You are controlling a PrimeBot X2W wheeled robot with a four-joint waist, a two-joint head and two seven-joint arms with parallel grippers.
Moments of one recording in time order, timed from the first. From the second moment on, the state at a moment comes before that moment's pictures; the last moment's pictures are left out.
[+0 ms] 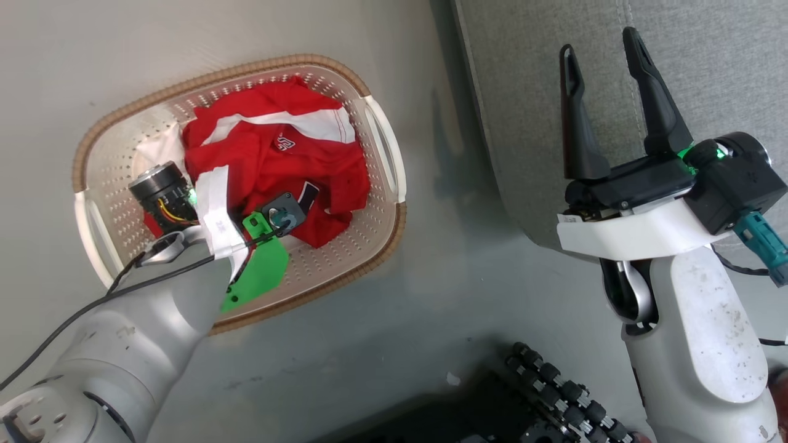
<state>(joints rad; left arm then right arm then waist) -1.02 0.18 -1.23 1.24 -0.20 -0.13 0.07 -0.44 -0.05 0.14 -0.04 0.13 0.13 -0.26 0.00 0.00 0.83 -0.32</state>
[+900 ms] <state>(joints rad) -0.71 0.09 -0.93 0.89 -0.51 -0.11 -0.26 -0.24 -0.07 0.14 0.04 0.04 0.13 -0.26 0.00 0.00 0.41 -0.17</state>
